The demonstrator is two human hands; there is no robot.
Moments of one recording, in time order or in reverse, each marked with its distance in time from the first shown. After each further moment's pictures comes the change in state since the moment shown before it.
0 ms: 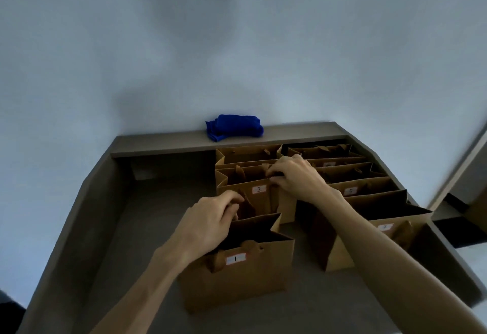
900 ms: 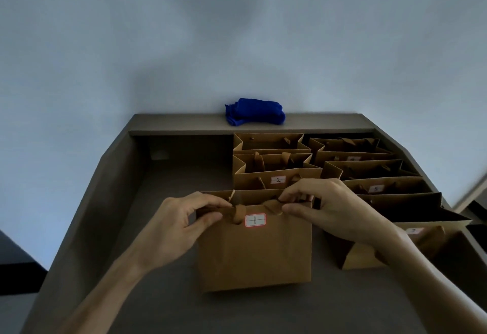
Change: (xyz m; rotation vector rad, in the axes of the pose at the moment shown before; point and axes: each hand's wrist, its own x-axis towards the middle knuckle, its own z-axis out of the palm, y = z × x) left_hand -0.056 -0.027 -0.039 -0.178 0.010 0.006; right_hand -0.074 -0.030 -0.014 0.355 0.005 -0.367
